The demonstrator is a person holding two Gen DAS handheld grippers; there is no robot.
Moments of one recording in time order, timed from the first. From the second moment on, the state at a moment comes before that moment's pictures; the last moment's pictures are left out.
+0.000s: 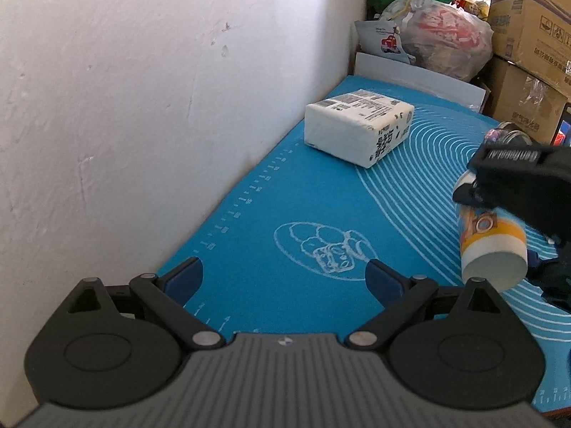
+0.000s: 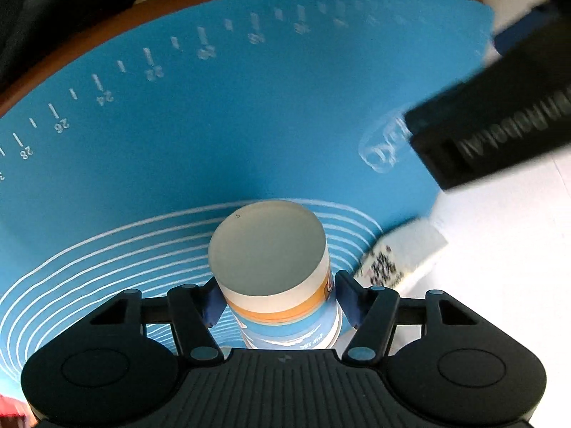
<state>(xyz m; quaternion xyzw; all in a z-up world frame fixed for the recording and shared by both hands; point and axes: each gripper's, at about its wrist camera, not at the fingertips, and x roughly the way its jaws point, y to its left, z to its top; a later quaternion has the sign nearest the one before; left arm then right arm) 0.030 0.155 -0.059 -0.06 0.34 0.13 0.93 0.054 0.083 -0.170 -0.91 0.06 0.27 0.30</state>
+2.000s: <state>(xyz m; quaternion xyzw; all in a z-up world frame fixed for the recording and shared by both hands) 0.054 0.069 -0.032 -0.02 0.30 0.06 0.95 0.099 -0.083 -0.079 0.01 0.35 0.13 0.93</state>
